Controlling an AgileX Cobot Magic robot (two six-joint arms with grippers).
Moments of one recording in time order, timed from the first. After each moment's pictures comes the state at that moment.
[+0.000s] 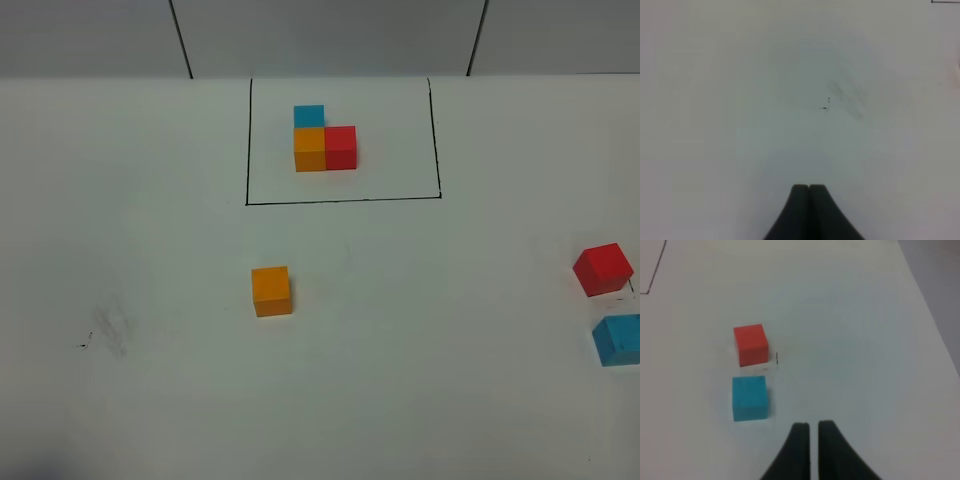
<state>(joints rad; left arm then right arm) 0.18 0.15 -0.51 -0.10 1.08 0.13 -0.06 -0.01 -0.50 -0.08 1.07 -0.05</state>
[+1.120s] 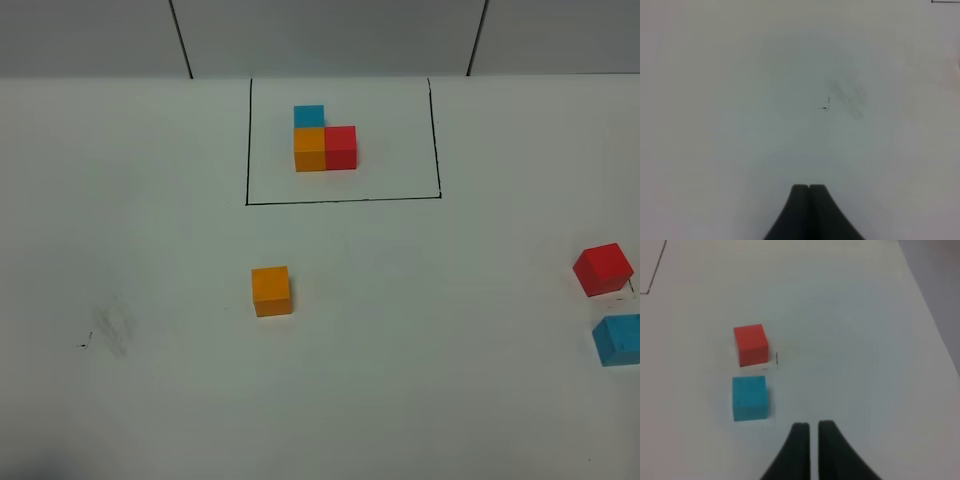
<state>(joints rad) 0.18 0.15 -0.51 -0.10 1.08 0.13 -0.06 -0.01 -0.50 -0.08 1.07 -0.05</state>
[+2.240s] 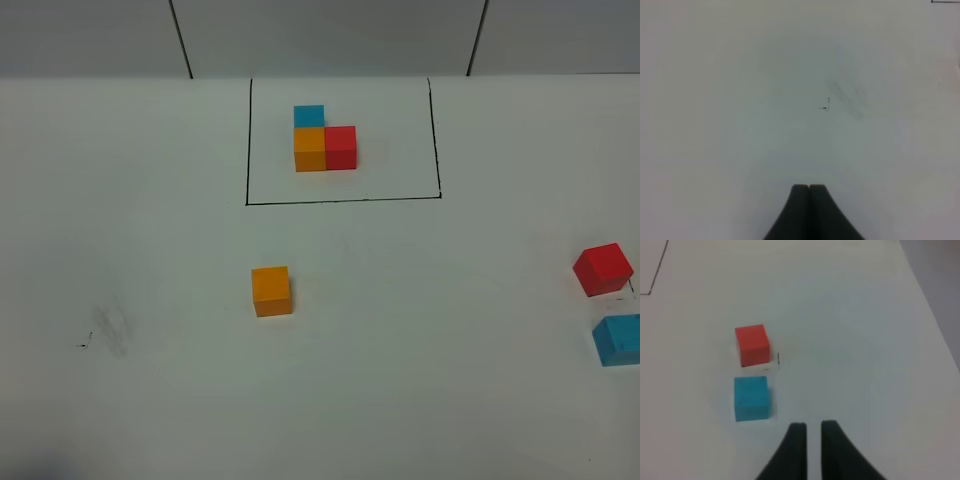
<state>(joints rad) 0.18 0.15 -0.51 -0.10 1.08 0.13 -0.06 -0.01 -0.50 -0.08 1.07 -0.05</state>
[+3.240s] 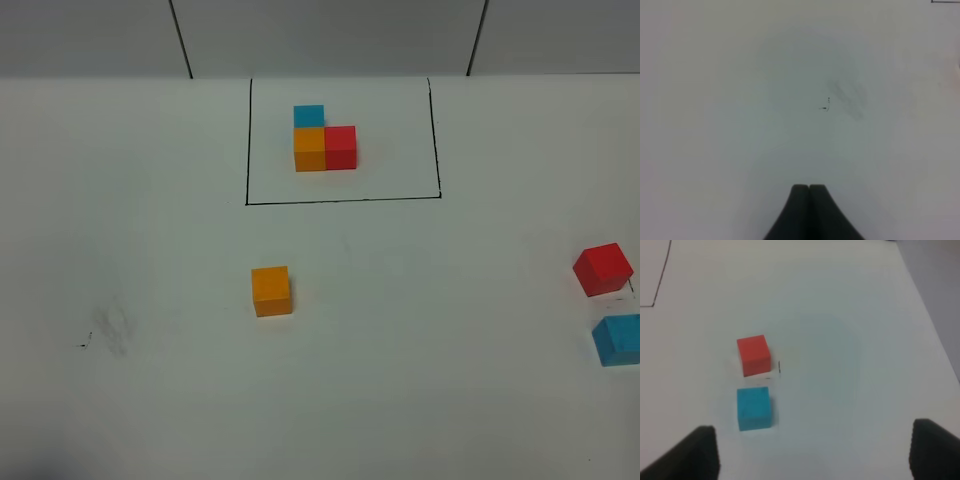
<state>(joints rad) 0.18 0.15 -0.51 -0.10 1.08 0.13 -0.06 0.12 -0.60 -0.08 1.07 -0.03</state>
